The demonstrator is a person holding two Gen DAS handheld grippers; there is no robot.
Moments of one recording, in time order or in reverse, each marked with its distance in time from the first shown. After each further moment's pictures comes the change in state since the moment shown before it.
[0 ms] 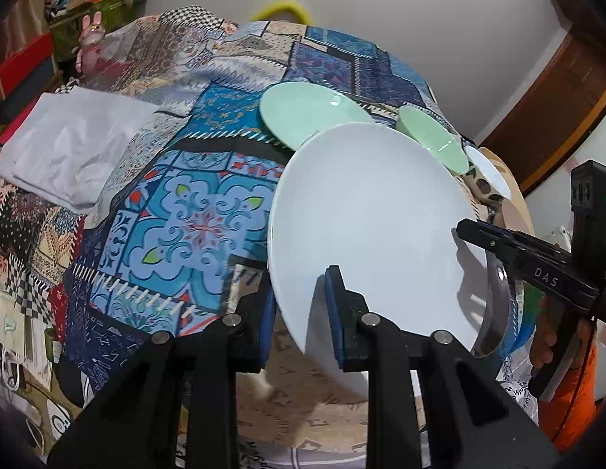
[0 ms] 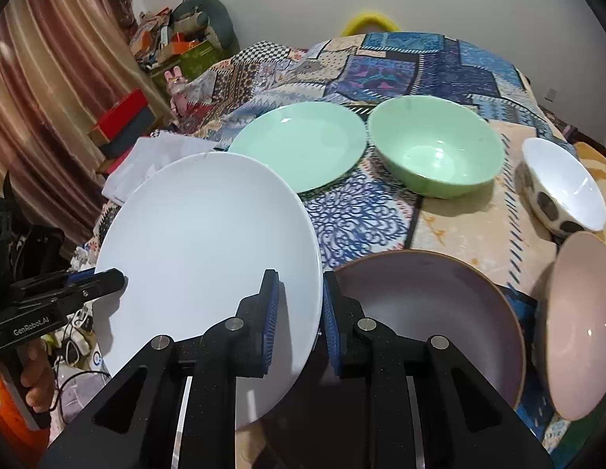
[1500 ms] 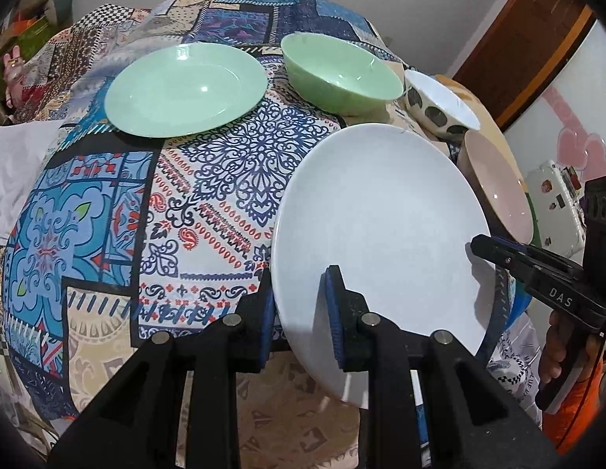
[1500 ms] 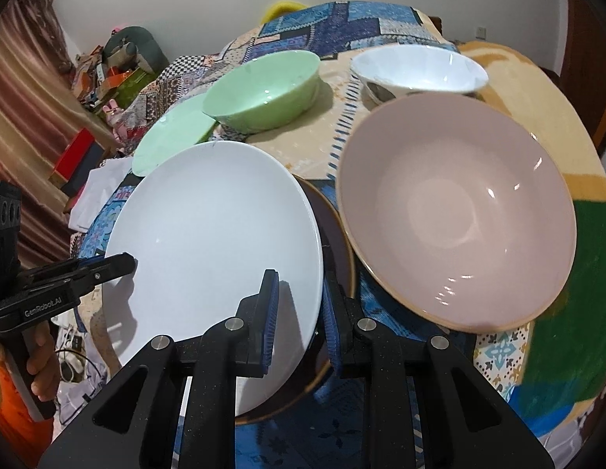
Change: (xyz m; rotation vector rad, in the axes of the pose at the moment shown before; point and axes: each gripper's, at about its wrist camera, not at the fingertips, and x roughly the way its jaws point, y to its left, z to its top) left arm 0.086 -0.120 0.000 0.185 0.150 -0.053; right arm -0.044 -0.110 -0.070 0.239 0.015 -0.076
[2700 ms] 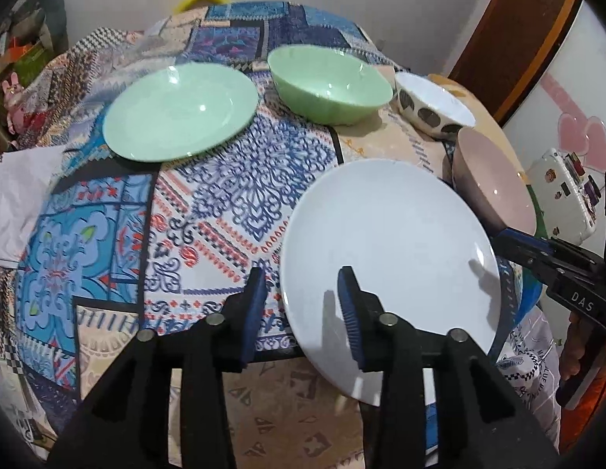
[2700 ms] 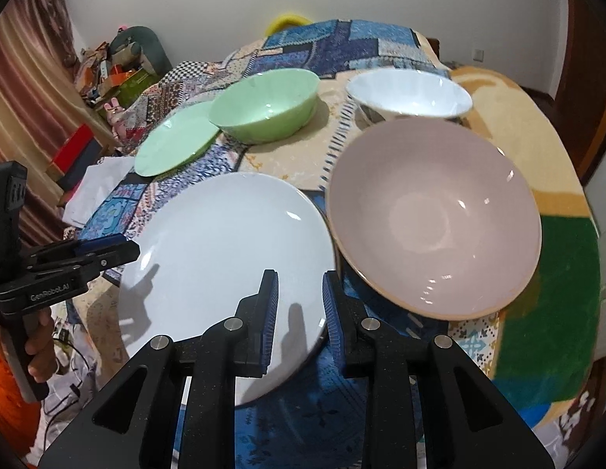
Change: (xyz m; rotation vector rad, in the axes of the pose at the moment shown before) left arm -0.011 -0.009 -0.001 0.065 -0.060 0.040; right arm -0.021 0.009 0.002 -0.066 -0.056 -0.047
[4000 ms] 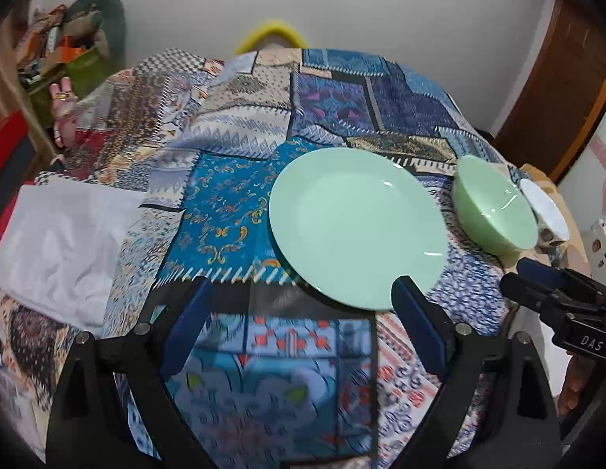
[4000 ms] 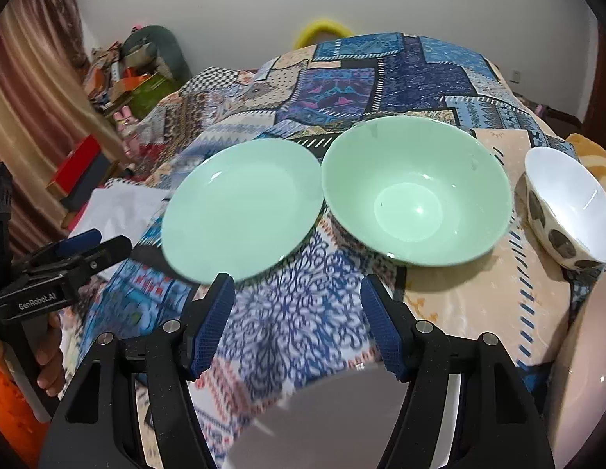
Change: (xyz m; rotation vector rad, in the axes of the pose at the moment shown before) left arm 0.009 0.178 0.092 -0.091 -0.132 0.131; right arm 0.110 0.110 0.095 -0.022 -0.034 0.032
